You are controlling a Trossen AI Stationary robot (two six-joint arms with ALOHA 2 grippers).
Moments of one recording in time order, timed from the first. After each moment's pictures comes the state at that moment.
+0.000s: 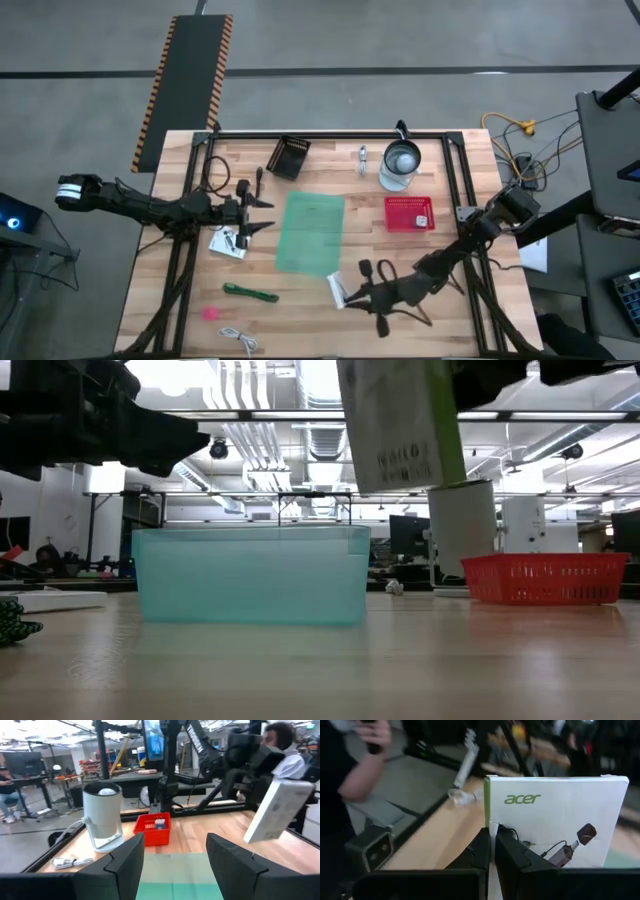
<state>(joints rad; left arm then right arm) -0.03 0.83 0.06 0.88 -0.03 0.09 0.64 1.77 0.74 0.83 0.39 -0.12</state>
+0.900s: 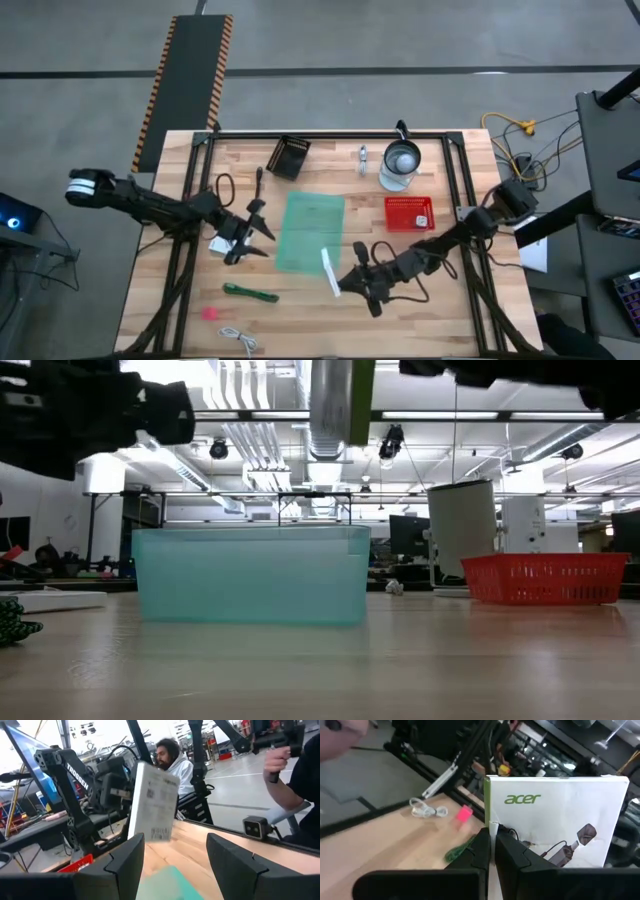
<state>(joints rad) -0.03 1.07 0.15 1.04 0.49 0.31 0.50 1.74 0.70 1.00 0.23 -0.54</state>
